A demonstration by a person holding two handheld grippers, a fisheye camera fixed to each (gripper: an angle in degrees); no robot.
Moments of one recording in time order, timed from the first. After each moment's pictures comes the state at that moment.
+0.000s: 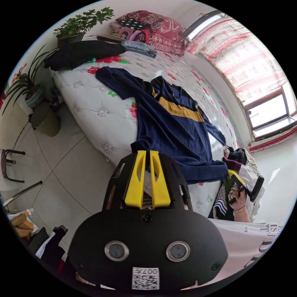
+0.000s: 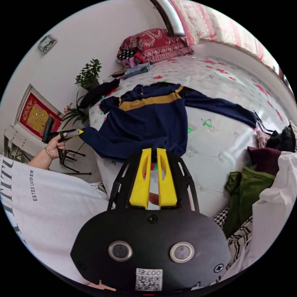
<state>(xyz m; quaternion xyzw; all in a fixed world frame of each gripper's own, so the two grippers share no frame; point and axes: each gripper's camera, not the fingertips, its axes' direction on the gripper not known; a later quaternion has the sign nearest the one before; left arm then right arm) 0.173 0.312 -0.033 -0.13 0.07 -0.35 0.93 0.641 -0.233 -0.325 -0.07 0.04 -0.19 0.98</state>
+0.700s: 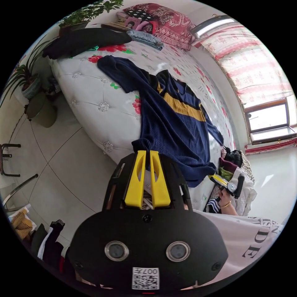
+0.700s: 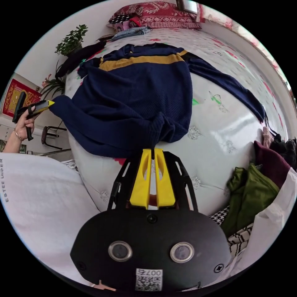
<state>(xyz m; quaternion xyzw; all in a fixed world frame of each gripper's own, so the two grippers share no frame) 0.134 0.298 -0.031 -0.16 0.11 -0.37 0.91 0.630 -0.258 -0.239 -0.19 0.08 -0.21 0.95</state>
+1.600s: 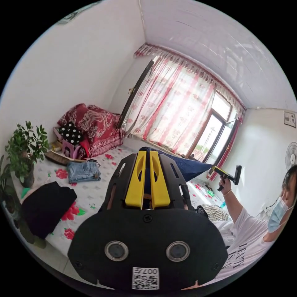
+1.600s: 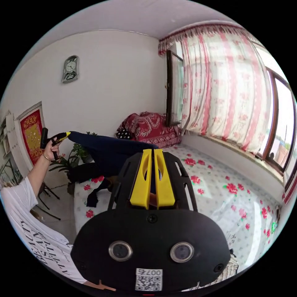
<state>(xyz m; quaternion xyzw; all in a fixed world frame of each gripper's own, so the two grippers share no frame) -0.005 -0.061 -0.306 0.29 0.14 -0.15 0.93 0.408 -0.603 -0.587 0.25 0.06 -0.34 0.90</state>
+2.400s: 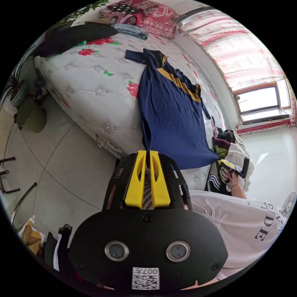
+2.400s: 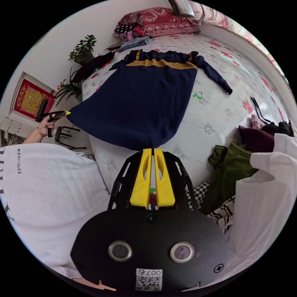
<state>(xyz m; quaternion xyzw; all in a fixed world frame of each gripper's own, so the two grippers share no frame) 0.140 0.352 -0.048 -0.17 0.17 -0.31 0.92 0.626 -0.202 -0.310 -0.21 0.07 -0.21 0.95</state>
